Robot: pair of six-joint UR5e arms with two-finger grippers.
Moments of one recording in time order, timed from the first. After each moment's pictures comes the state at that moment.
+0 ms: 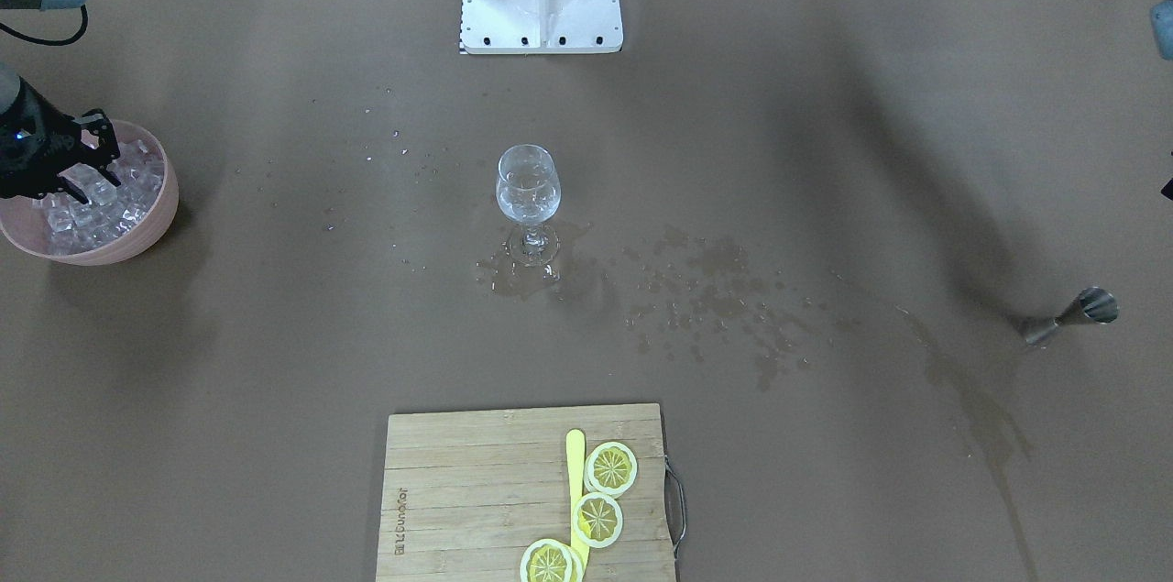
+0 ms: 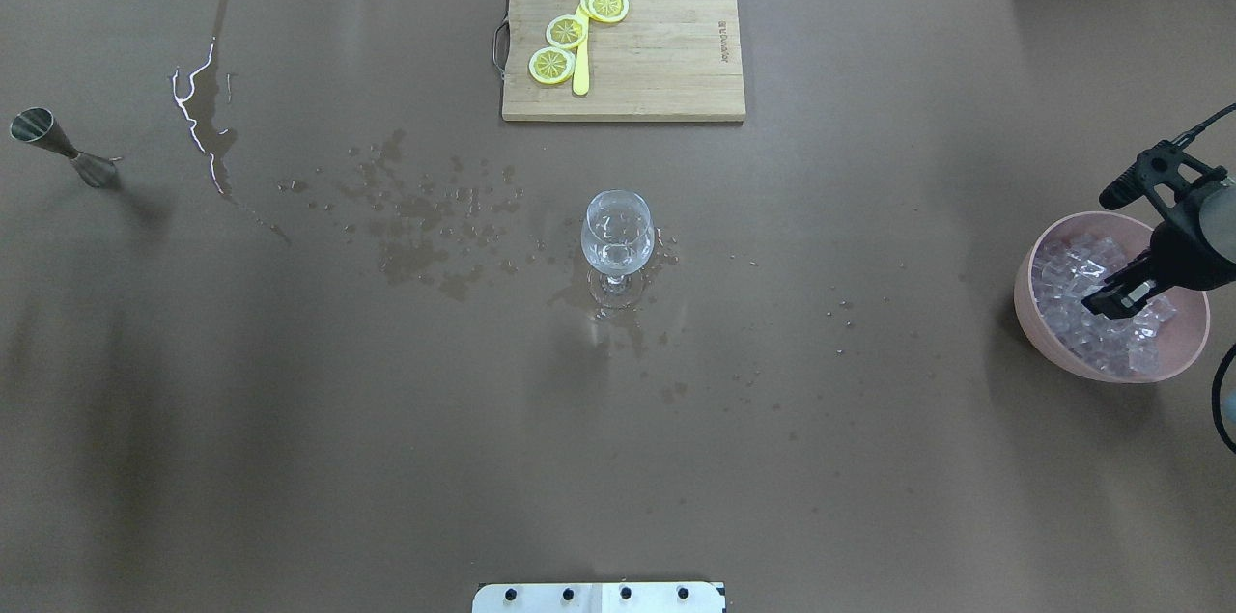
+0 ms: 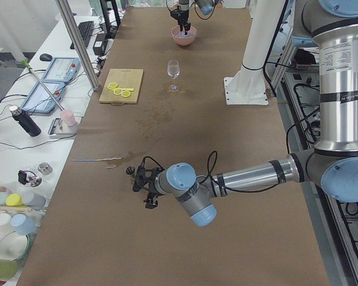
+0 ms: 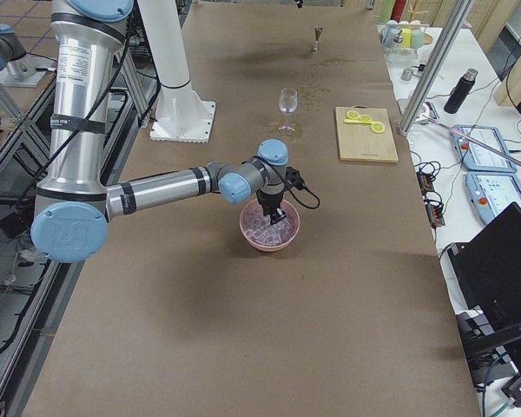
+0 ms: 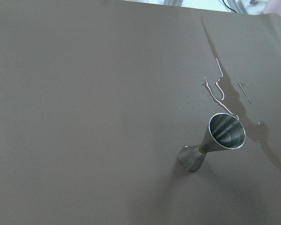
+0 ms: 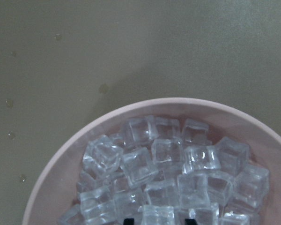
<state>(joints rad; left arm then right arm) -1.44 -1.45 -1.37 -2.79 -2.33 -0.68 0.96 -1.71 1.89 -1.25 2.17 0.13</state>
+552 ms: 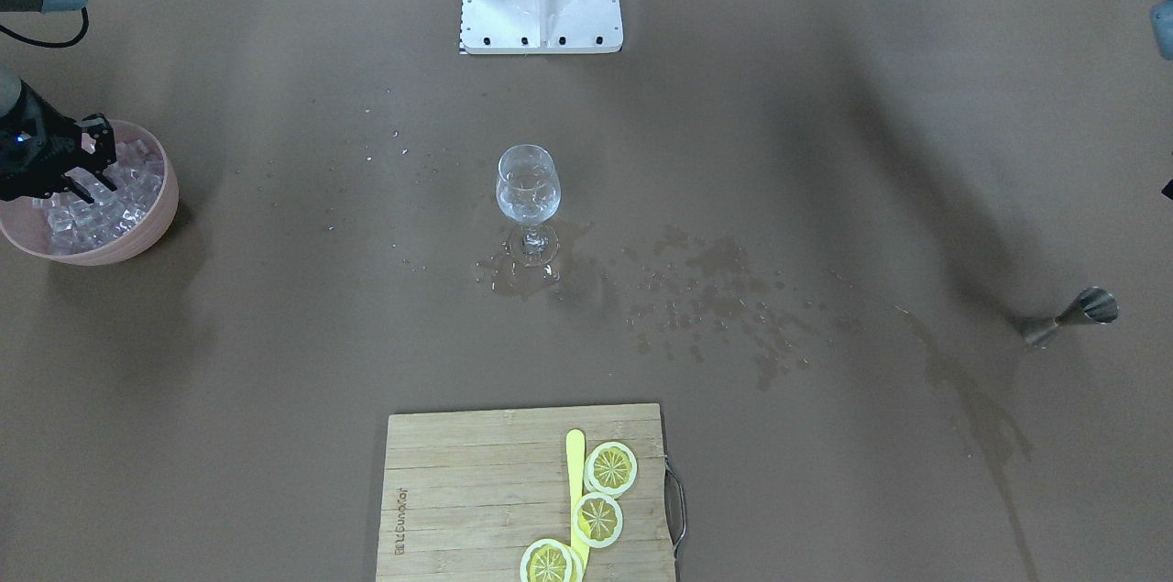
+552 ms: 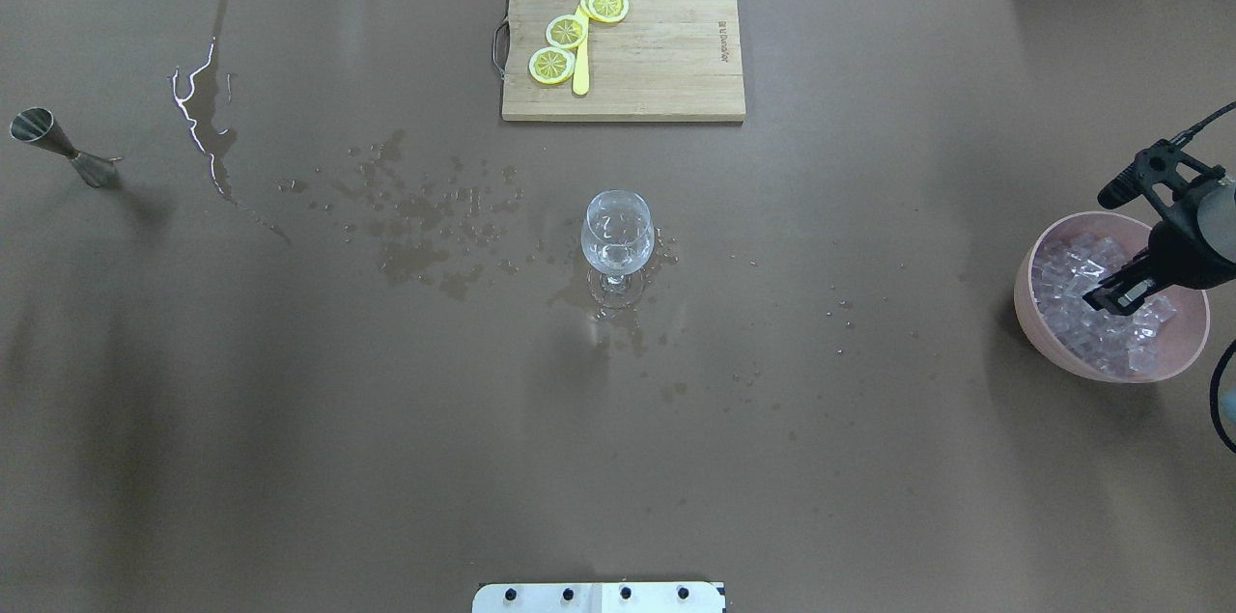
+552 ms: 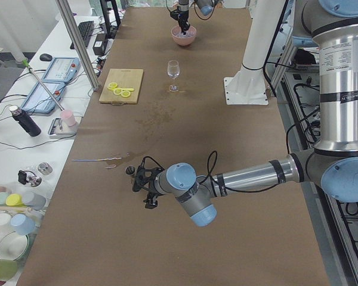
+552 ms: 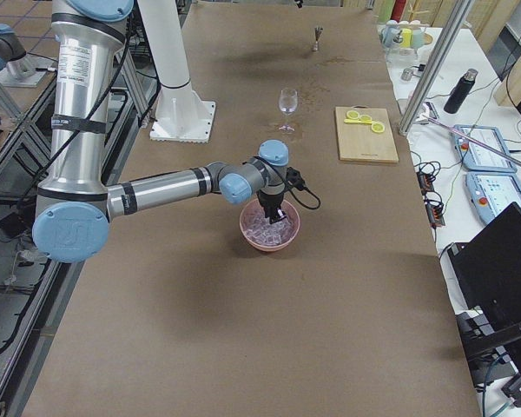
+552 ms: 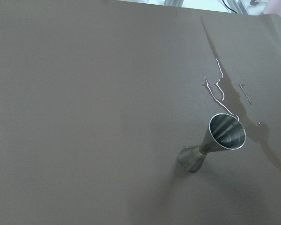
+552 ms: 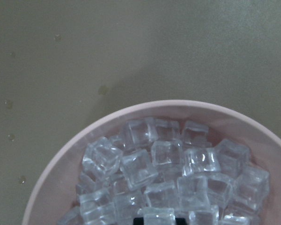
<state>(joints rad) -1.44 -1.45 -1.37 -2.79 -2.33 -0.68 0.96 -1.71 1.90 -1.25 2.17 0.13</state>
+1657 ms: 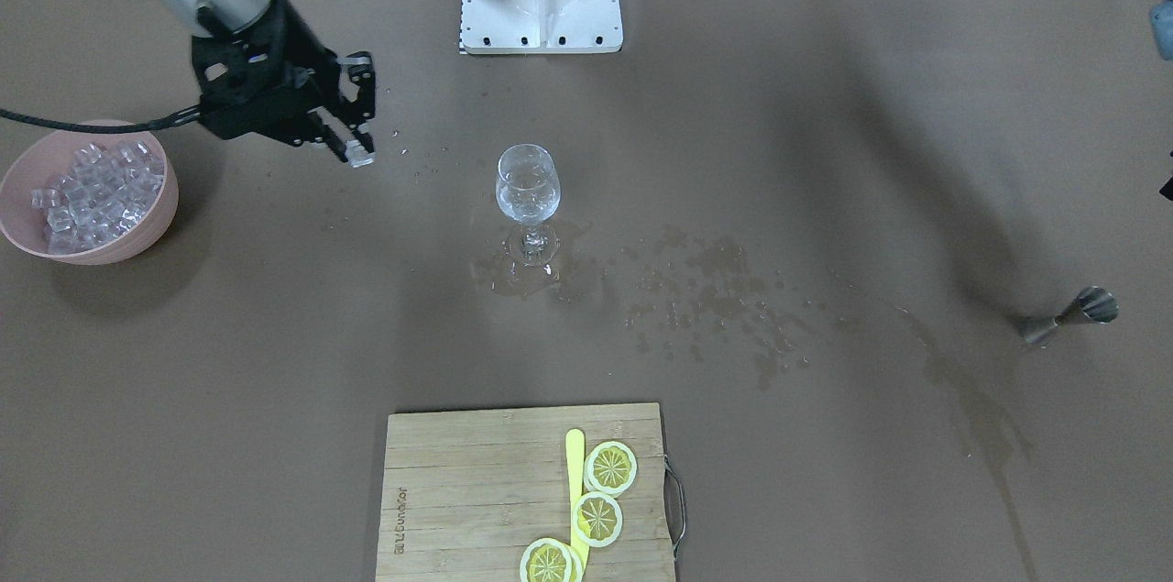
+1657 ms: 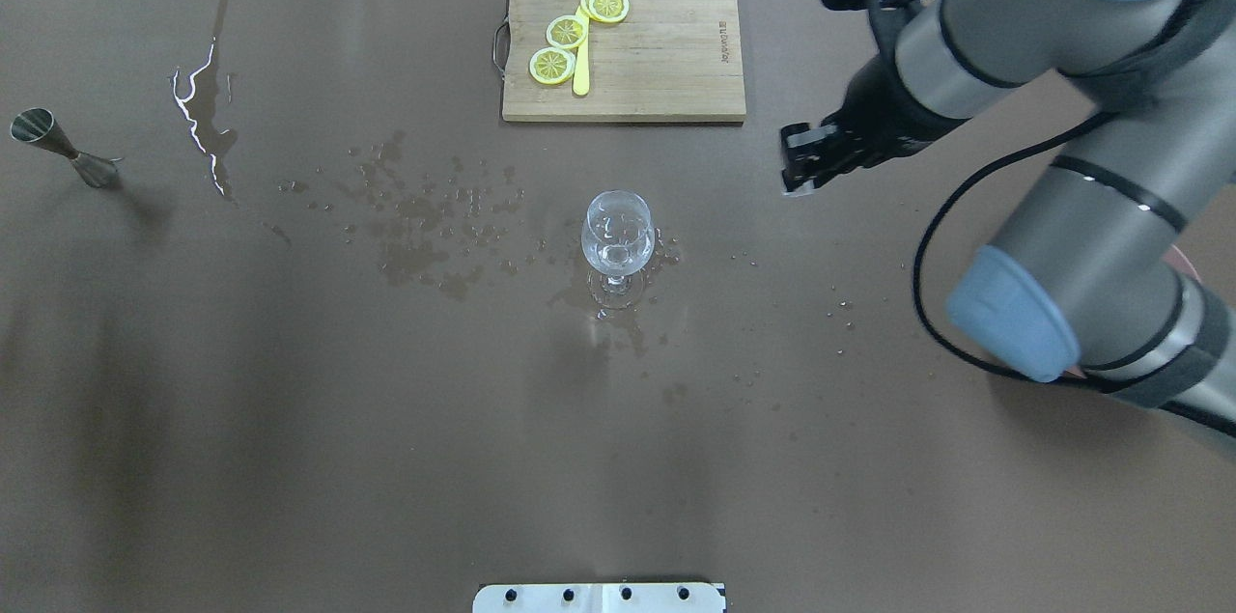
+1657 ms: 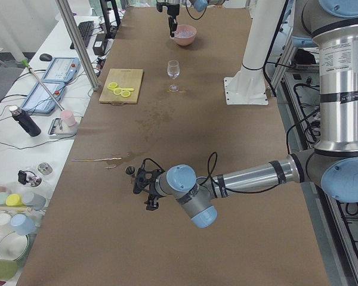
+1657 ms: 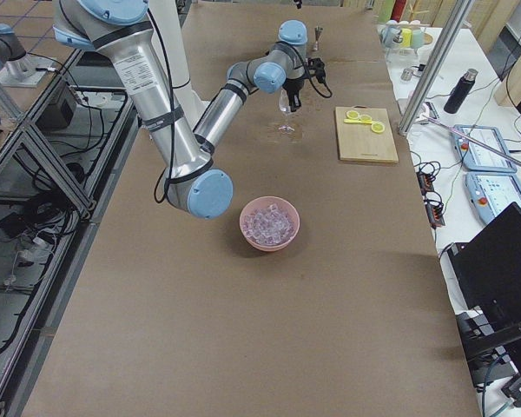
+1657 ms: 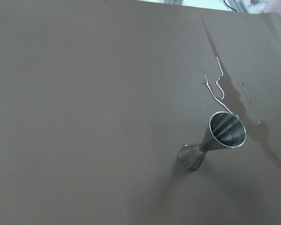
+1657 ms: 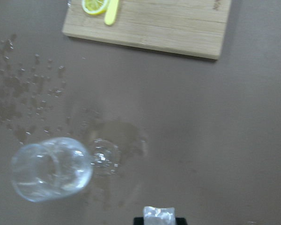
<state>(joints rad) -1.44 -1.45 -1.36 -2.78 -2.33 -0.68 0.78 -0.99 1.99 -1.65 2.14 0.92</state>
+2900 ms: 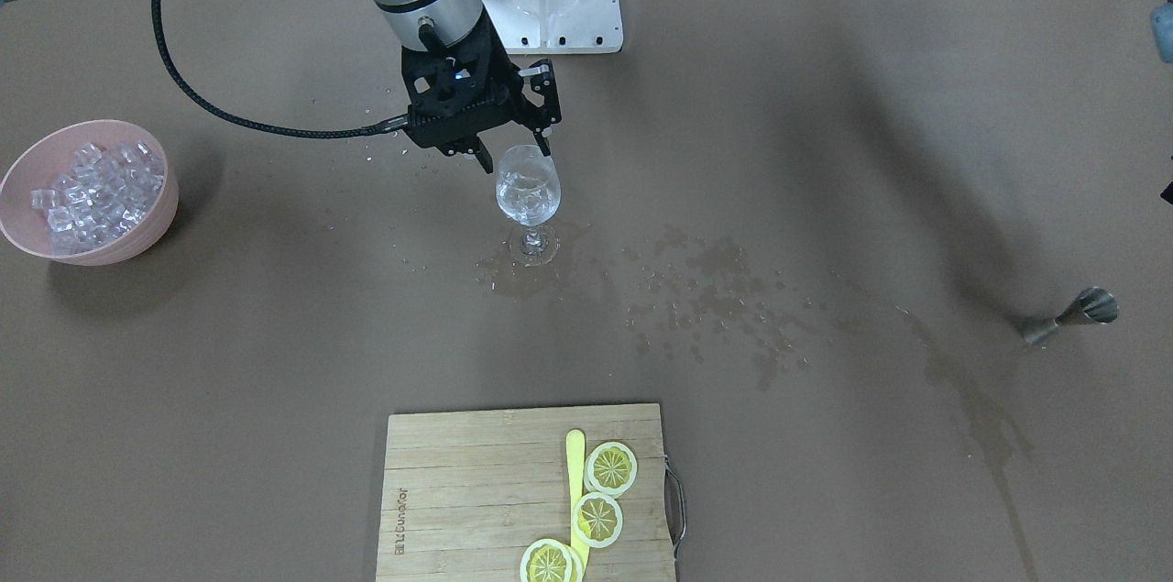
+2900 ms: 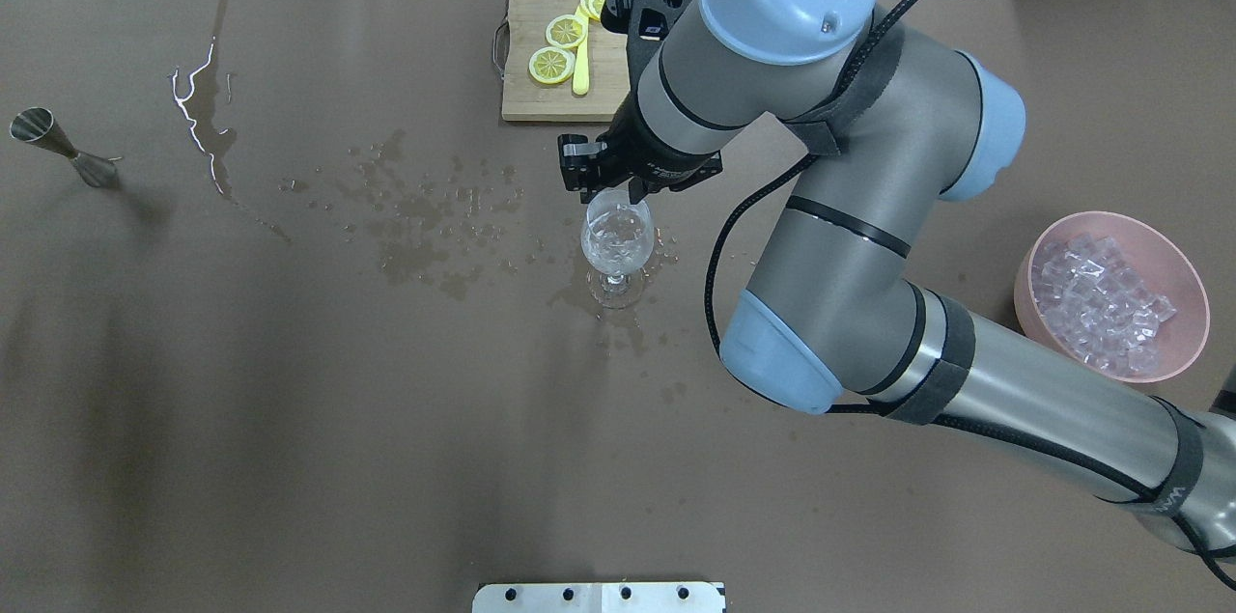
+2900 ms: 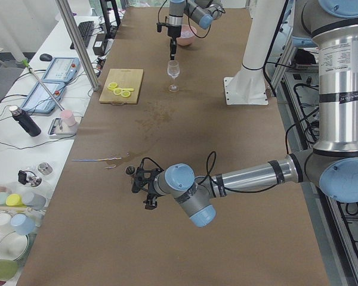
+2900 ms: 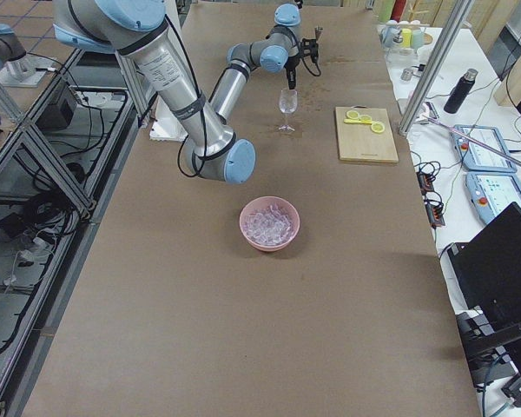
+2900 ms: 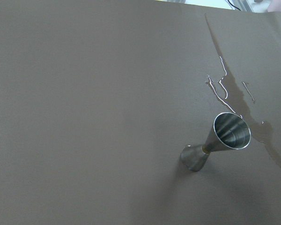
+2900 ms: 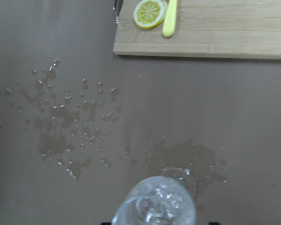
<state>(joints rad) -1.44 -1.46 -1.37 -2.77 -2.33 -0.68 0.70 -0.85 1.82 -1.55 2.06 1.06</state>
